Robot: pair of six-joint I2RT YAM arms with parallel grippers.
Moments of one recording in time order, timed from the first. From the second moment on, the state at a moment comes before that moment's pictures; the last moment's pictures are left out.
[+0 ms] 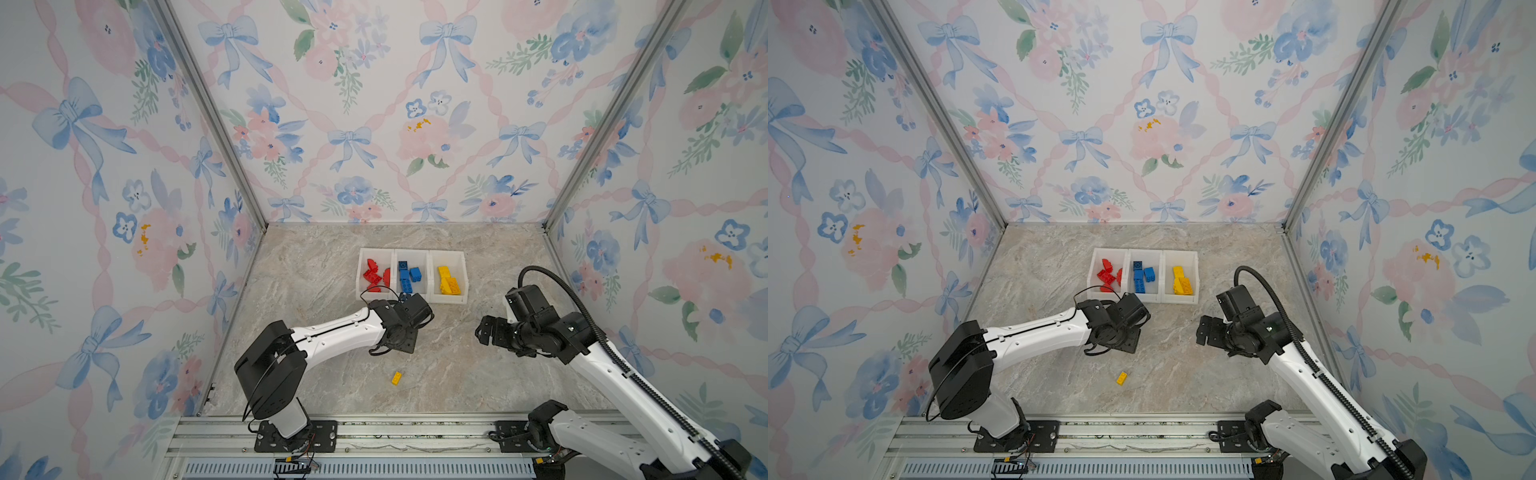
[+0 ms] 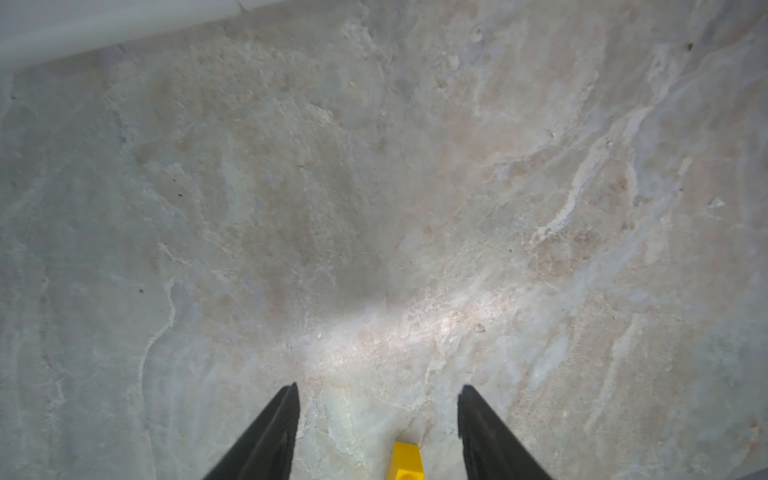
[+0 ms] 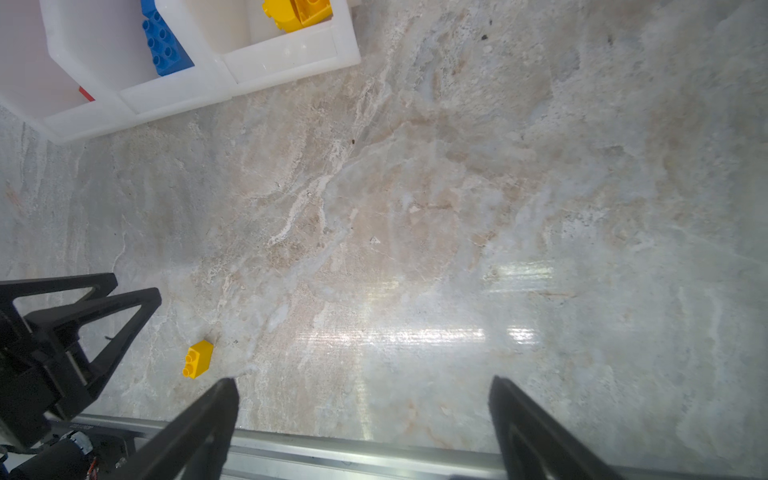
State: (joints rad) left arm -0.95 1.61 1.11 -0.78 -0.18 -0.66; right arm 0.48 0.96 0.93 -1.06 -0.01 0.66
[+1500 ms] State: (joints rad) left arm -1.12 1.65 0.95 -0.77 -0.10 -0.63; right arm 0.48 0.89 0.89 -1.09 -0.01 0.67
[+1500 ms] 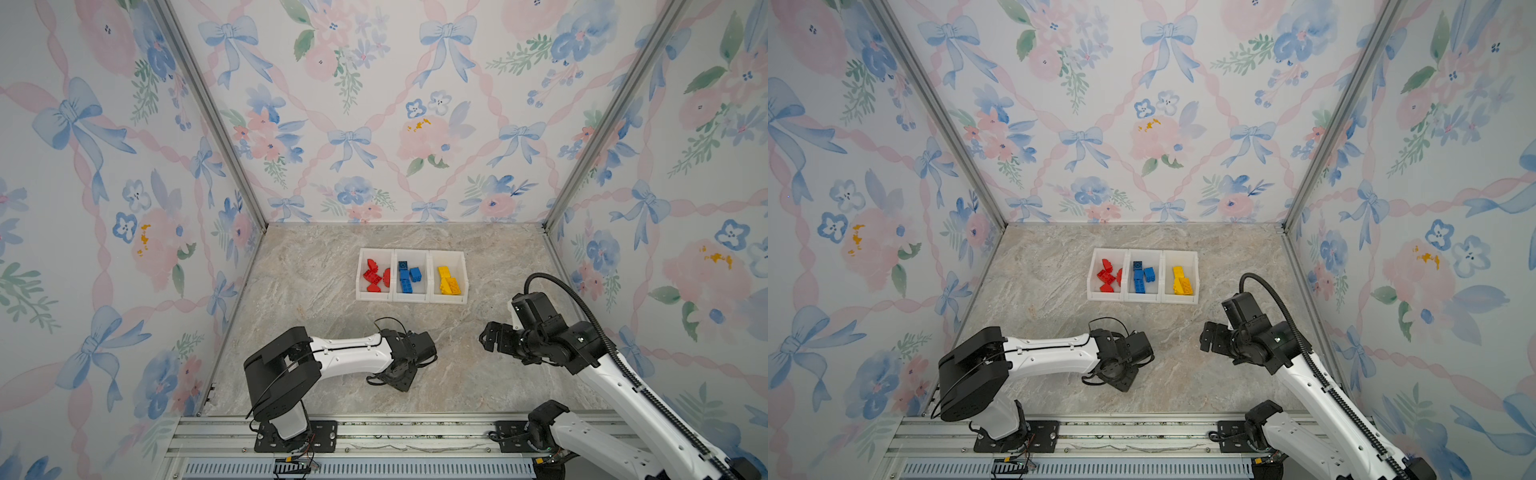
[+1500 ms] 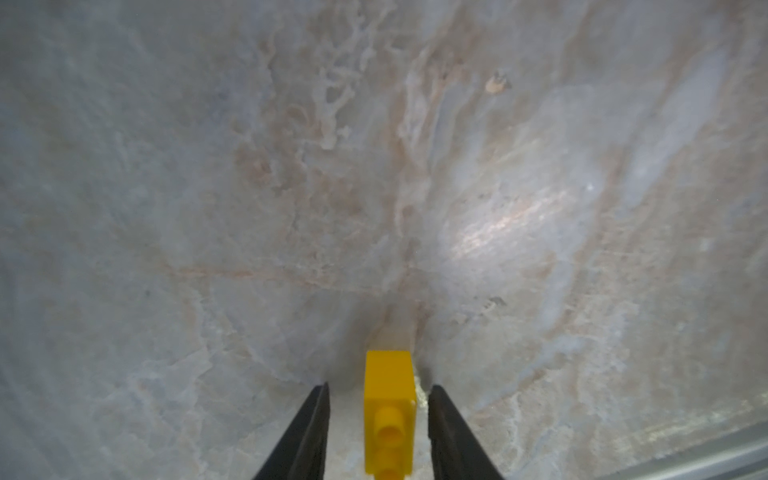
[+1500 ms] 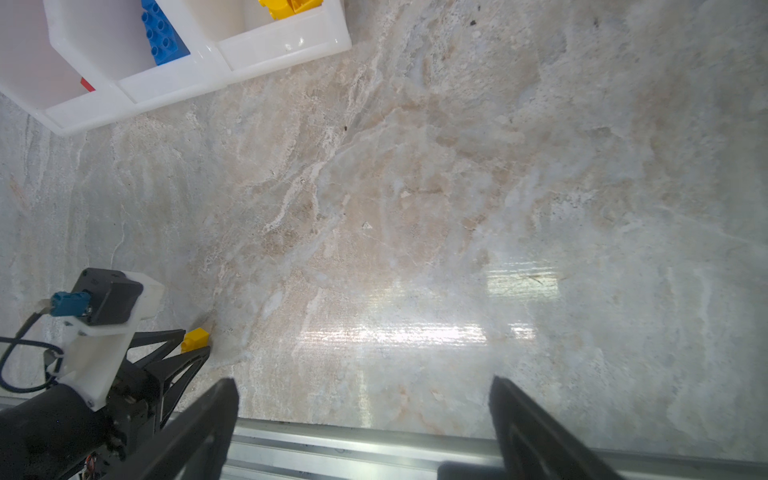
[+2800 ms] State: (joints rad) left arm -1.11 1.68 1.22 -0.75 -0.12 -0.68; right arm 0.45 0.81 0.86 -1.13 -0.01 0.66
